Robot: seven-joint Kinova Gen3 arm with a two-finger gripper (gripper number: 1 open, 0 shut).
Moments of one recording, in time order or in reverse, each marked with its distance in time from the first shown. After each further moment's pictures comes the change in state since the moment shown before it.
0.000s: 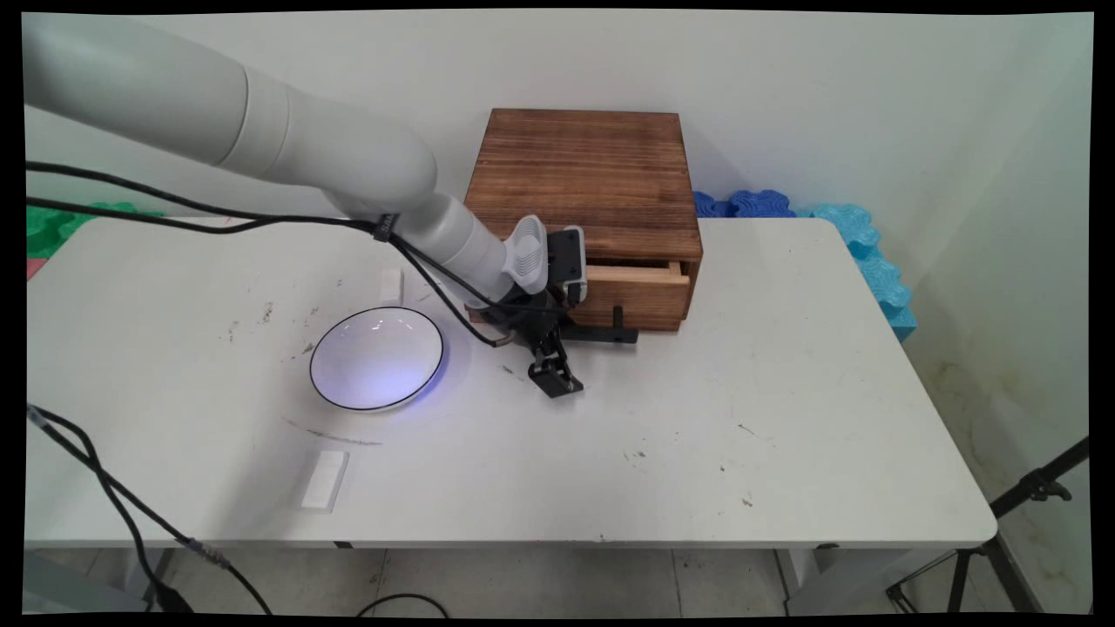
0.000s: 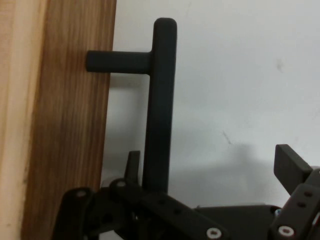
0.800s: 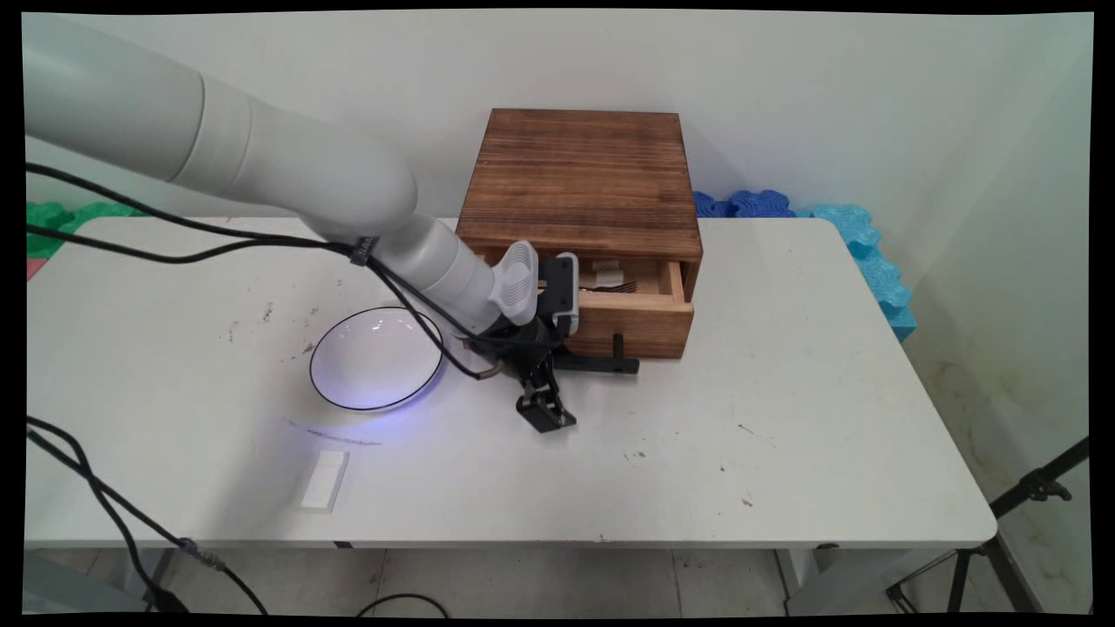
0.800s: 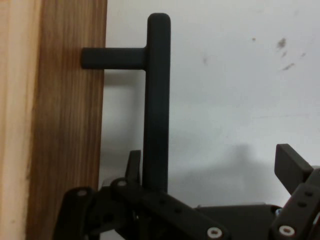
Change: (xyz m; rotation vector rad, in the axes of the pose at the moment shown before) arm -0.005 0.040 -0.013 -0.044 0.000 0.024
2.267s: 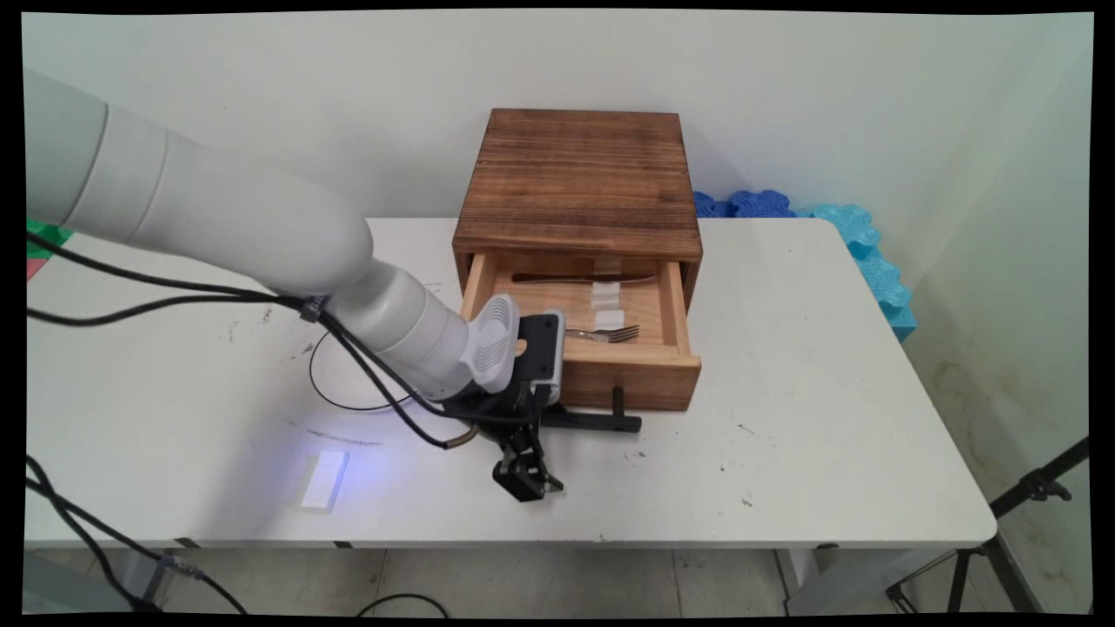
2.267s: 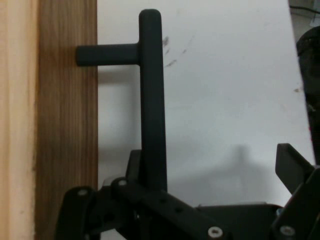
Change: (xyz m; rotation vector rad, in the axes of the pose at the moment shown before) arm -0.008 0.072 -0.020 -0.049 0.008 0.039
